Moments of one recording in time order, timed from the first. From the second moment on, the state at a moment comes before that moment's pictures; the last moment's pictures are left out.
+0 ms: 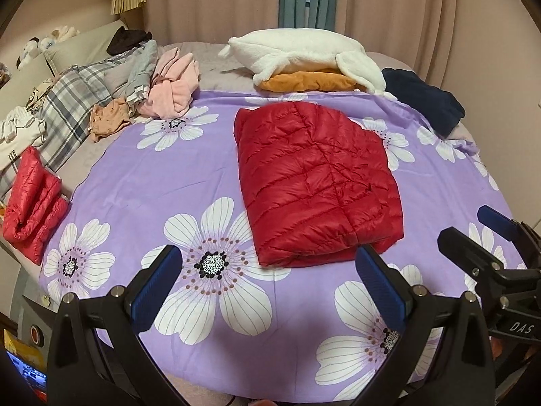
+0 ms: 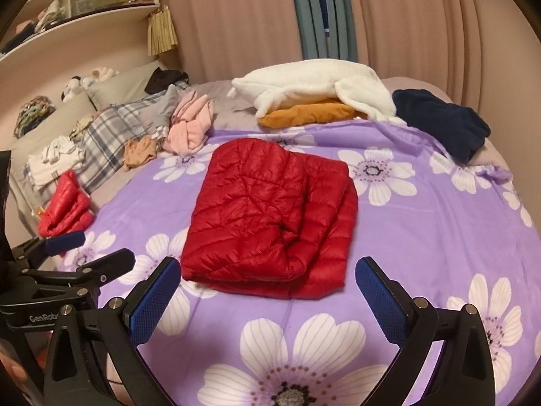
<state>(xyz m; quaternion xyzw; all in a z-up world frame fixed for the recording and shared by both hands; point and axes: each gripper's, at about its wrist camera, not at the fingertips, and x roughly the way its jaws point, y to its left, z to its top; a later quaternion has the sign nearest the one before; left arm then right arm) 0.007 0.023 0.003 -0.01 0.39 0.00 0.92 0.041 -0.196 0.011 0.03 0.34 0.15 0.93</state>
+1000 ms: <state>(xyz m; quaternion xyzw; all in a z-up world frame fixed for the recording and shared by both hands) 0.006 0.019 0.006 -0.01 0.39 0.00 0.92 0.040 -0.194 0.012 0.04 0.34 0.15 0.93</state>
